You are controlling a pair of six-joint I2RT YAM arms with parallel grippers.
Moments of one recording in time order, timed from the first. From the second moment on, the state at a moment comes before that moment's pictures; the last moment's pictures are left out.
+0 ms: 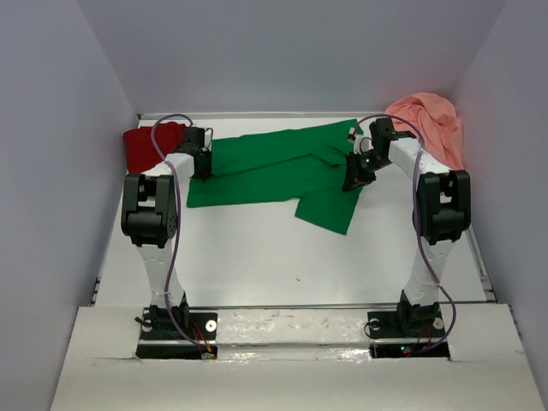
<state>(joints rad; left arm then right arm) -0.09 2.01 1.38 -0.30 -0.07 -0.04 0.11 2.02 1.61 -0.85 -0.54 -0.07</state>
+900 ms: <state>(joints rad) -0.09 1.97 1.40 -0.29 -0.10 -0.01 0.11 2.21 1.83 -0.62 -0.39 -0.08</state>
